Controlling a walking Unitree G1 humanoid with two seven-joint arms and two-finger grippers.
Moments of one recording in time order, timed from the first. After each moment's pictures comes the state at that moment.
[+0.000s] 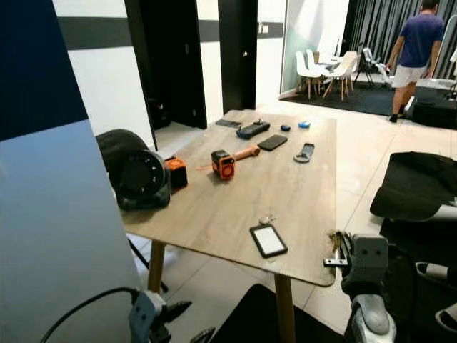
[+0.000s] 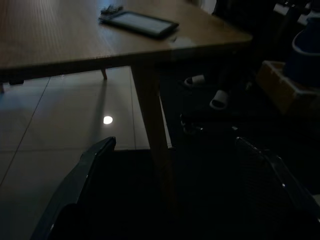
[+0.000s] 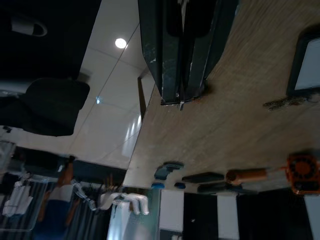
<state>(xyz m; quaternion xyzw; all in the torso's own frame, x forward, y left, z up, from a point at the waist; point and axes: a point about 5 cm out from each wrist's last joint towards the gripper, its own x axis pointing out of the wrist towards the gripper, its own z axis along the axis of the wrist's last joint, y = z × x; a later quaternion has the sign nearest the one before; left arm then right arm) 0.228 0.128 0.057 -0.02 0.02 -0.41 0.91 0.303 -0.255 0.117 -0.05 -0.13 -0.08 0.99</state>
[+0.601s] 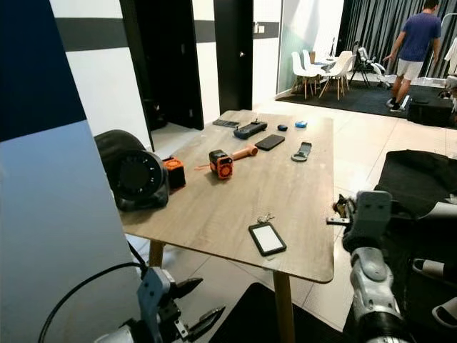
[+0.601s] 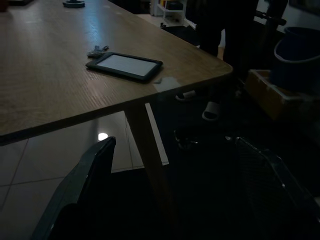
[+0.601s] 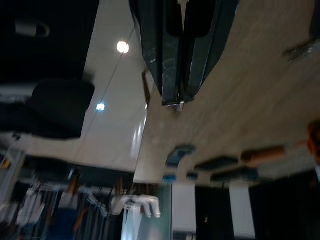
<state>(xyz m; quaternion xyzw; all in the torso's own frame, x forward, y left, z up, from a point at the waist) 0.248 0.116 0.090 0.00 -0.01 -0.43 0.90 0.354 -0.257 0.158 -0.02 -0.09 -0.08 0.99</state>
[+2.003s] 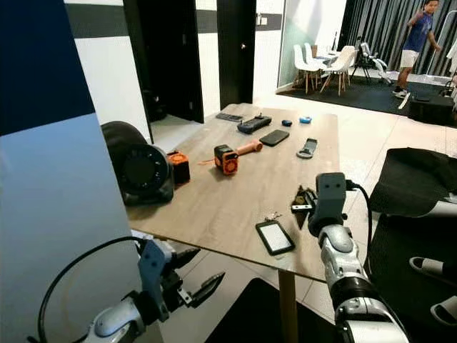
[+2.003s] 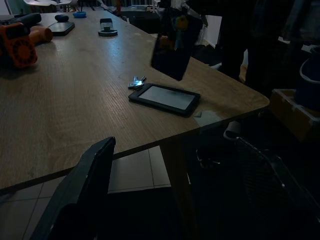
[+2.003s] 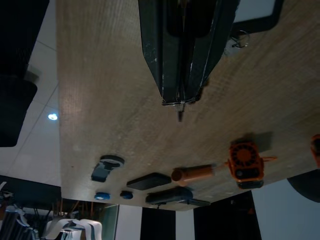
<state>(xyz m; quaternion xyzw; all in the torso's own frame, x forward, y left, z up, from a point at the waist) 0.269 0.111 0.123 0.01 -0.05 -0.39 0.92 0.391 -0.206 0.181 -0.01 -0.07 0.02 1.00</state>
